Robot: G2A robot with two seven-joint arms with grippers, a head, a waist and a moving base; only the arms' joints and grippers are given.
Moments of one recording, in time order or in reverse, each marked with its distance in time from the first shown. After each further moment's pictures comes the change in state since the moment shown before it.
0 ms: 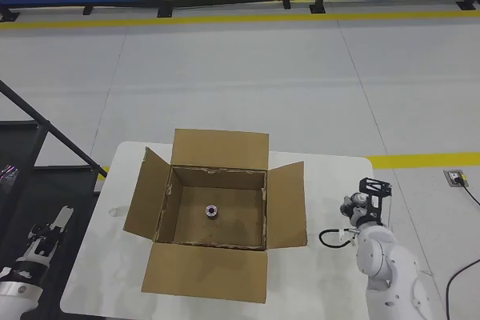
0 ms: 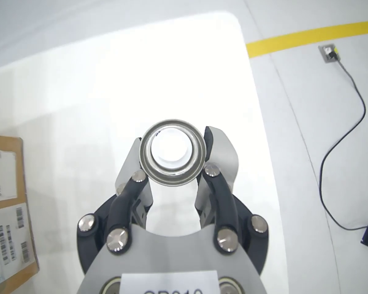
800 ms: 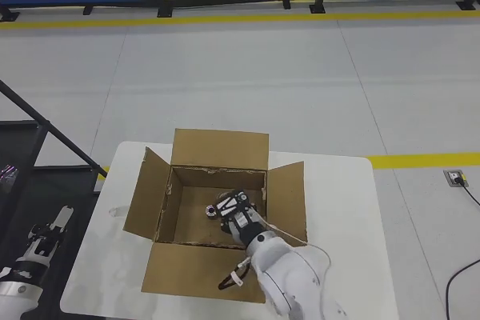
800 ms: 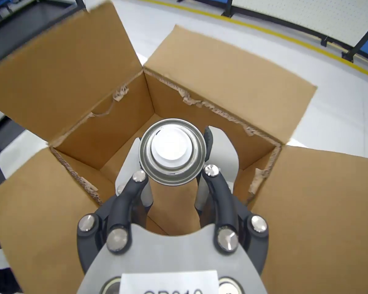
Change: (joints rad) left arm 0.000 0.000 0.000 0.000 0.000 0.000 0.000; right arm 0.142 -0.065 -0.673 -0.015 -0.077 -0.166 -0.008
